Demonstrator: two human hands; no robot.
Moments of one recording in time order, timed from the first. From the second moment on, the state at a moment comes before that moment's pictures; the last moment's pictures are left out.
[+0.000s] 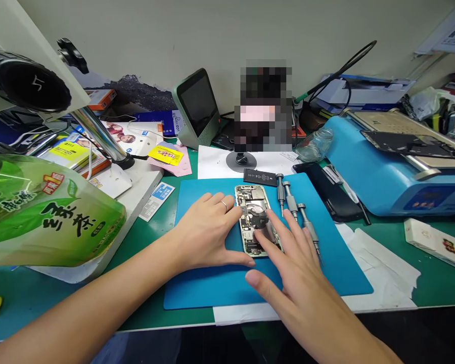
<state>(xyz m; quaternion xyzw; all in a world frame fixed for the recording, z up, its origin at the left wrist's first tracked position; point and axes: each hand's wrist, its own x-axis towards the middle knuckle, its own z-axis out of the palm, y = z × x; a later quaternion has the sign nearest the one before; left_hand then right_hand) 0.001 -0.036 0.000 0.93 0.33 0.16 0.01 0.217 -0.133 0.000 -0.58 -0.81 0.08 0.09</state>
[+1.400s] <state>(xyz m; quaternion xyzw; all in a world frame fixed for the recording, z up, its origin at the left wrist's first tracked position) 0.005 -0.040 -0.005 0.91 0.30 0.24 0.13 0.216 -0.132 0.005 -0.61 -0.70 0.34 0.17</state>
